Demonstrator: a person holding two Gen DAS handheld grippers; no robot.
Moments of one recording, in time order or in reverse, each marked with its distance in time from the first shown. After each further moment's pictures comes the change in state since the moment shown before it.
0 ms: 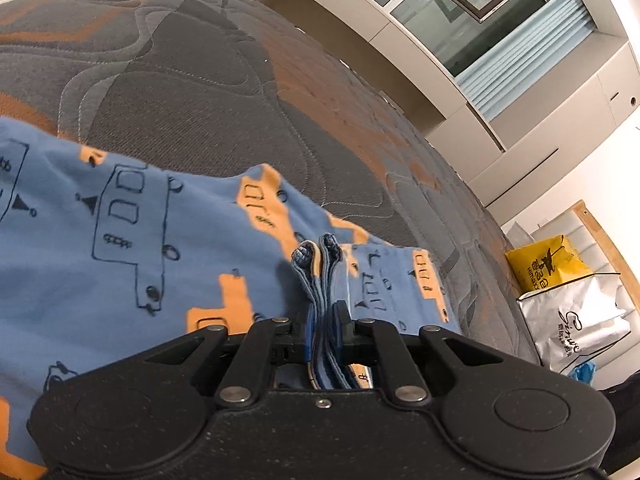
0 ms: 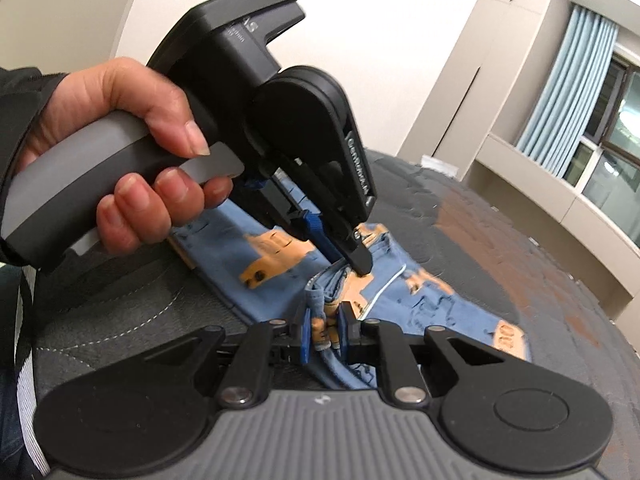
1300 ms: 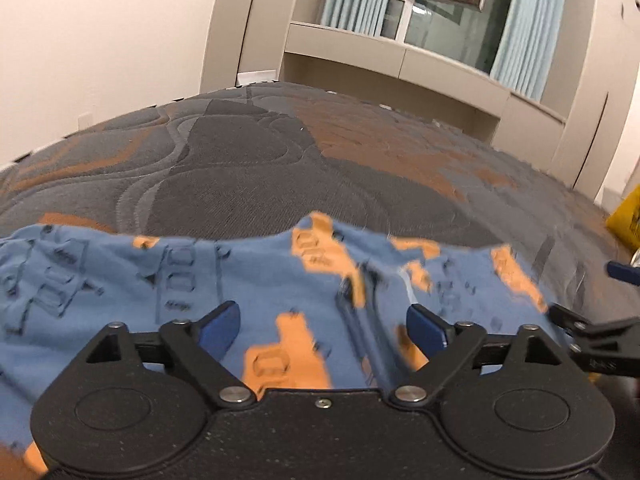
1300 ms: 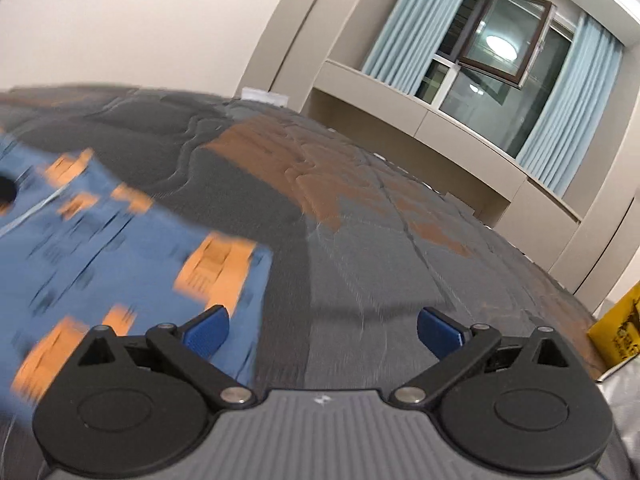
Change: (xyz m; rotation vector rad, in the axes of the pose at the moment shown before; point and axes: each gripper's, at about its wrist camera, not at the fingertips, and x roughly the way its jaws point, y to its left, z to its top) left arm -0.004 -0.044 -0.032 0.338 -0.200 0.382; right arm 0.046 -0.165 -0.064 0.206 0.169 -0.415
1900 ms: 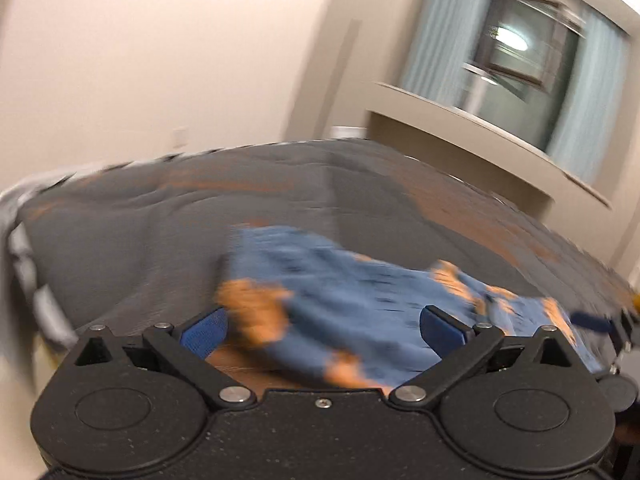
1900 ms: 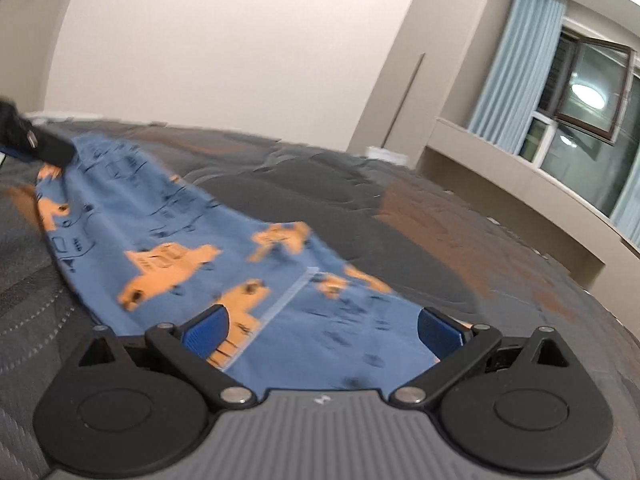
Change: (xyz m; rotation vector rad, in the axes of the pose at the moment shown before) left arm -0.131 0.121 -0.040 -0.235 -0.170 0.135; right arm -0.053 0.123 0.040 -0.089 -0.159 0.298
